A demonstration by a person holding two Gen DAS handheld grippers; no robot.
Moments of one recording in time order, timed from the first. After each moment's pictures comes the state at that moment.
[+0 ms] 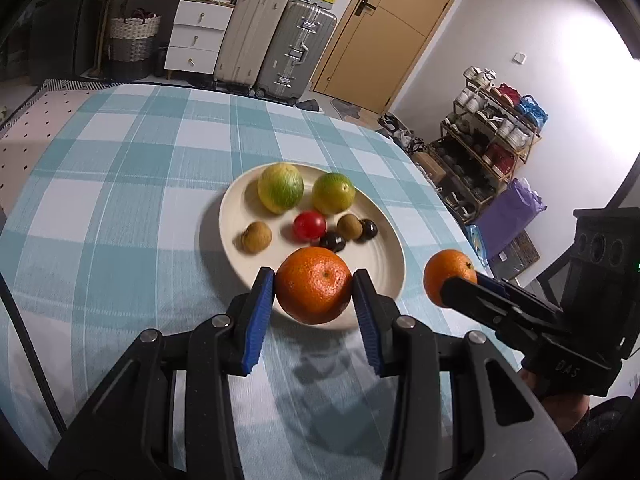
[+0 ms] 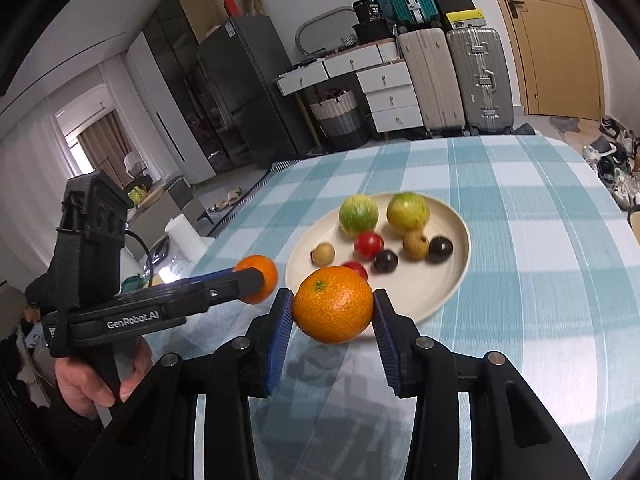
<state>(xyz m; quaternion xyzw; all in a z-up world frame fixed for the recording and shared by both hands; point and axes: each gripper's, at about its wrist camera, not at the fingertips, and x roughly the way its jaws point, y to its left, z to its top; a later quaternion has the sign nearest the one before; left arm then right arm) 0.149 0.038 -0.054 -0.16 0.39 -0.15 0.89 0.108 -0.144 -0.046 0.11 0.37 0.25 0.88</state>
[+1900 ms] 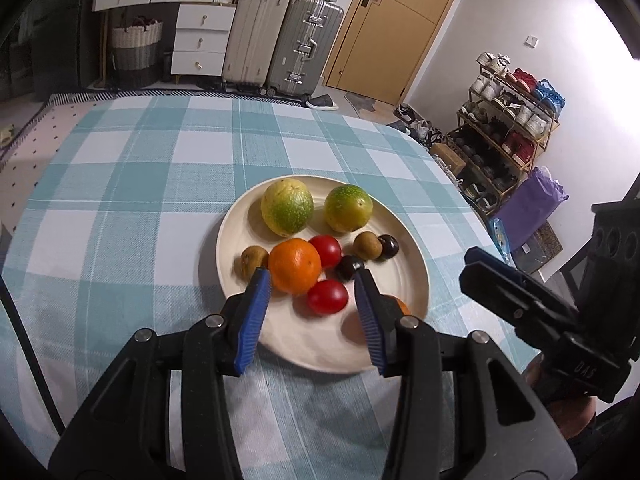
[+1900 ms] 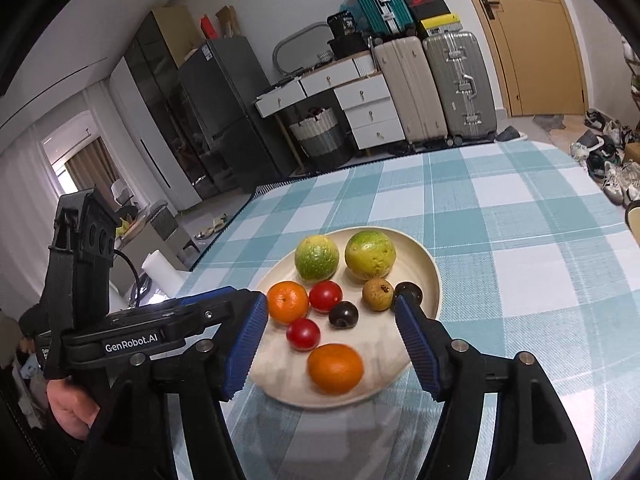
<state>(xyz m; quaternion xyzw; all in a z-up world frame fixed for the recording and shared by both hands) 0.188 0.020 -0.058 -0.12 0.40 -0.12 0.90 0.159 -0.165 -0.060 0.14 0.35 0.22 0.90</state>
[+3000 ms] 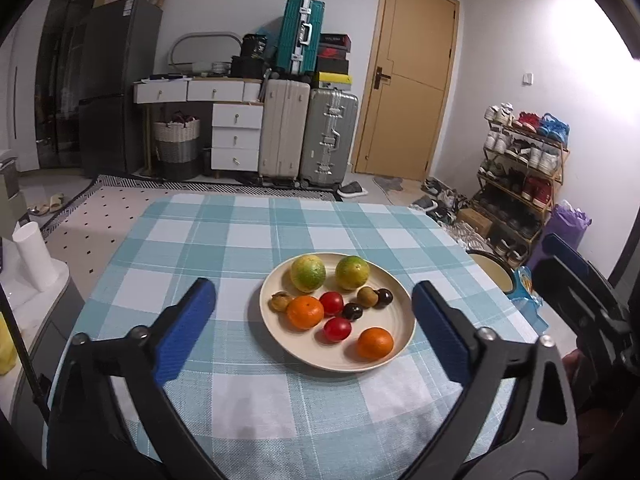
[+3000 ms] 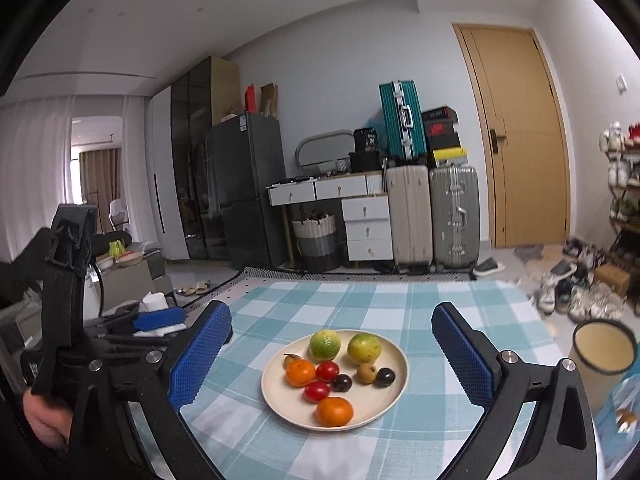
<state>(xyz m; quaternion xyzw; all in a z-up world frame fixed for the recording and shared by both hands) 0.069 0.017 0.021 -0.07 0.24 -0.04 0.97 0.047 -0.167 0.021 0.05 0.14 0.19 0.97</state>
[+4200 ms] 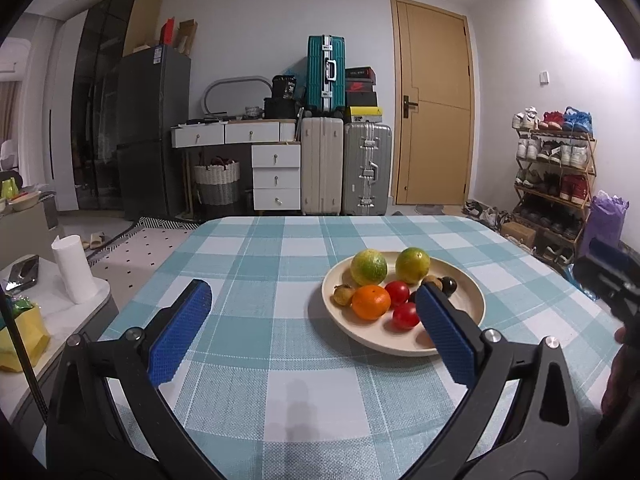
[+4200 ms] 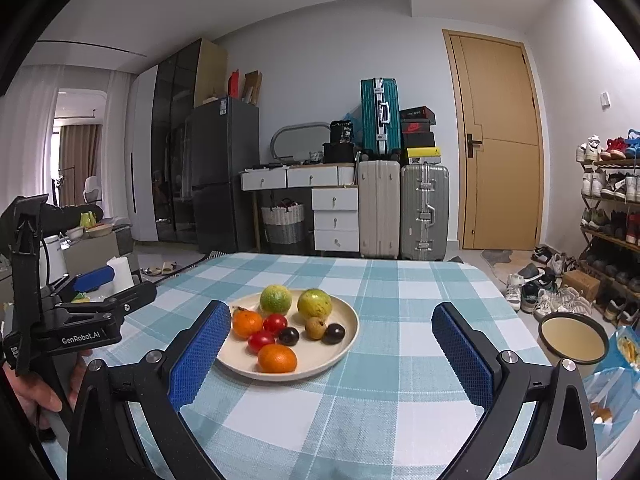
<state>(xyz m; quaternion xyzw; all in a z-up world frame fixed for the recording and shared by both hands) 0.047 0.030 -0.052 -0.02 0.16 0.03 0.99 0.035 -0.188 -0.044 0.01 0.15 0.14 0.98</state>
